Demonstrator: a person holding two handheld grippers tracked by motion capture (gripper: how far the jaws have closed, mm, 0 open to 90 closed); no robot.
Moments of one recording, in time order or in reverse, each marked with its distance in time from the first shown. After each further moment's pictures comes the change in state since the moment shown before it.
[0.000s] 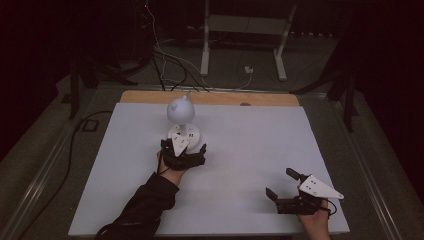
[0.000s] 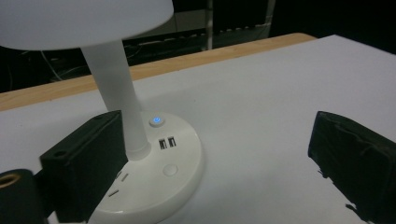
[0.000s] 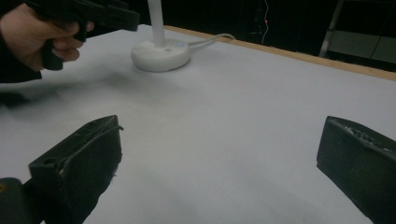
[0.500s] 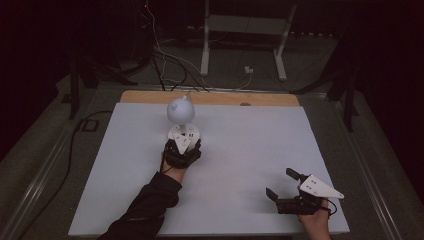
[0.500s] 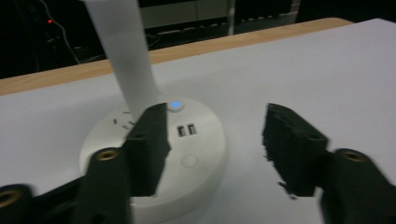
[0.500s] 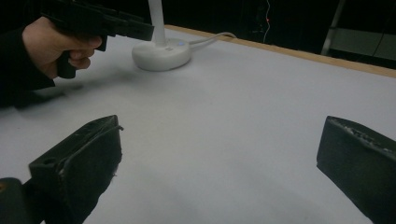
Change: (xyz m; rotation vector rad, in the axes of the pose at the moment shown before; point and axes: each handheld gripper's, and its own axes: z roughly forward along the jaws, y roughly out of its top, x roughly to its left) left arm 0.003 -0.011 0.018 0.039 0.081 -0.015; right arm -0.001 -0.001 0.000 0.004 0.005 0.009
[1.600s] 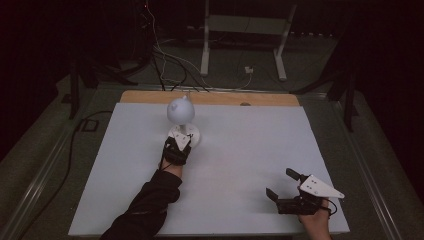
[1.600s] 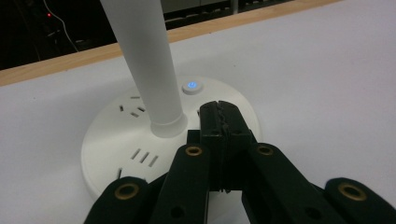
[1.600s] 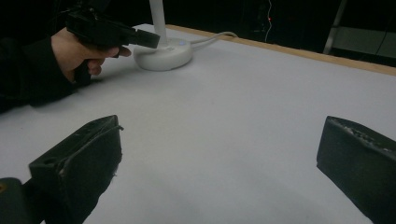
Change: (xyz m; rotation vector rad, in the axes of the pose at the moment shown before) left arm 0.014 -0.014 0.026 0.048 0.009 0.048; right arm -0.001 0.000 0.000 0.002 0.008 0.006
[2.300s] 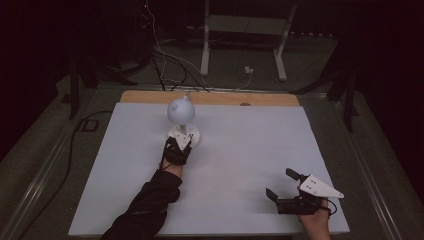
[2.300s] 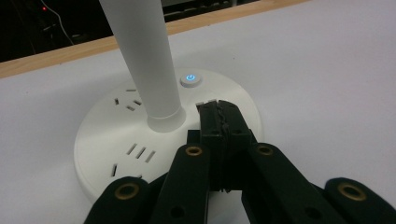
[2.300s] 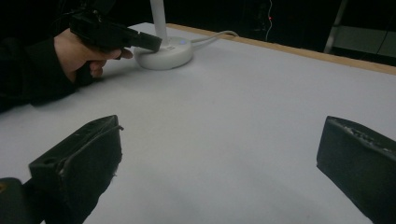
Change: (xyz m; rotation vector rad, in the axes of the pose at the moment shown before) left arm 0.001 -0.002 0.004 0.023 -0.008 0.003; right arm 0.000 0.000 0.000 0.003 0.001 0.000
